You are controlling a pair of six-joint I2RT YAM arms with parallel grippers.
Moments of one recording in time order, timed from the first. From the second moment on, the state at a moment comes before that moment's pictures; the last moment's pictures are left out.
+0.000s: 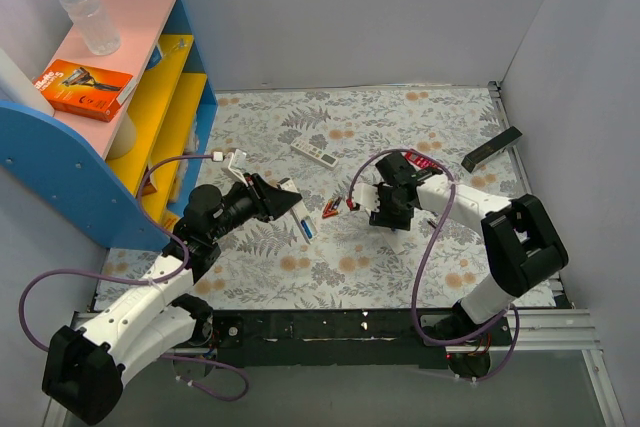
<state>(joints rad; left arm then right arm) -0.49 0.84 0.47 0.30 0.38 -0.78 0.56 1.58 0.95 -0.61 -0.04 -0.94</state>
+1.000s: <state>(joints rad) -0.49 0.80 0.47 0.26 0.37 -0.77 0.52 1.72 1.05 -0.62 -0.13 -0.60</state>
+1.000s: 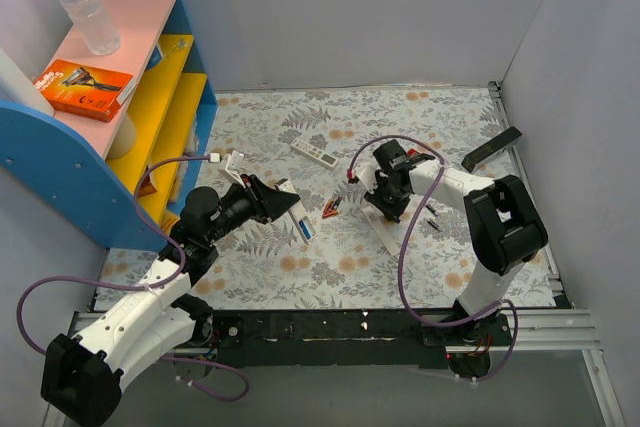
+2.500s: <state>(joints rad) -0.49 0.87 0.47 0.34 0.37 -0.82 0.45 1.66 0.96 -0.54 -0.06 -0.24</state>
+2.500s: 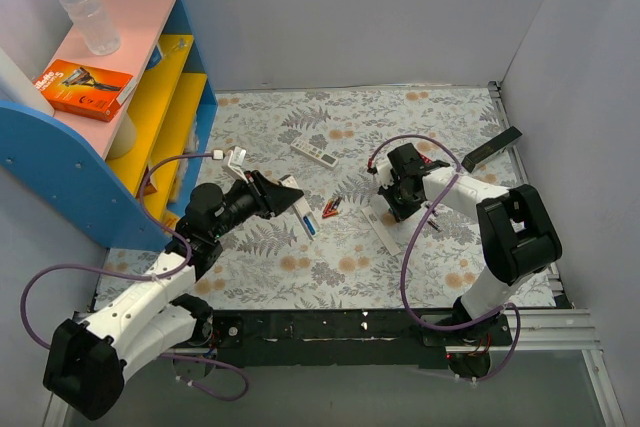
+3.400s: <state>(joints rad) -0.49 1.21 0.37 0.95 0.35 -1.06 0.72 1.28 1.30 -0.79 -0.27 0.06</state>
